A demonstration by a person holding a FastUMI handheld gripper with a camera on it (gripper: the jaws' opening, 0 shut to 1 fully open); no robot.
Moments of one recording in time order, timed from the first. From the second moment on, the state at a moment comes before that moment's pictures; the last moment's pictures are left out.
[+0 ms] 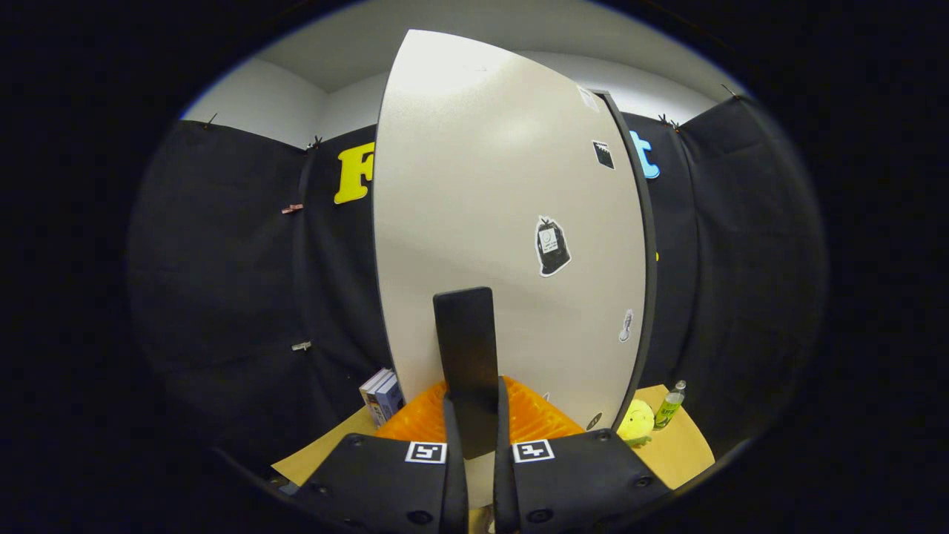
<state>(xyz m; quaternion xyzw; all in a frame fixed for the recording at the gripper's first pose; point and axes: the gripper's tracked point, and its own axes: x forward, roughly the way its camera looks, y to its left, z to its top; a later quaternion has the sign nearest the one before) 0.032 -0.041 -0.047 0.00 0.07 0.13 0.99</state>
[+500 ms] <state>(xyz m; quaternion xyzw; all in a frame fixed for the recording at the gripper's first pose) -0.002 -0.109 -0.037 0.01 0.08 0.13 0.99</state>
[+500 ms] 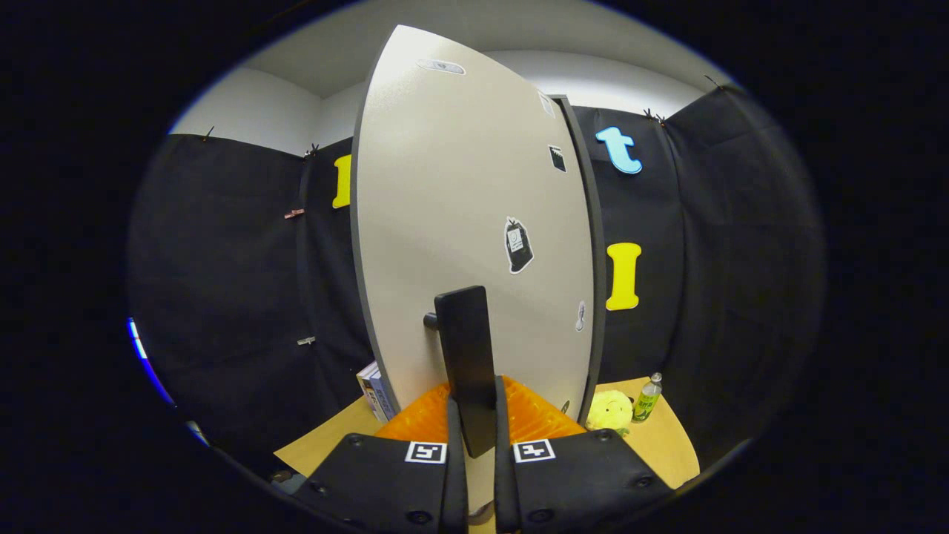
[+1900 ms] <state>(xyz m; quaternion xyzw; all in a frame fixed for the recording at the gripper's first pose) -0.043 -0.178 -0.047 -0.02 0.05 -0.05 1.00</state>
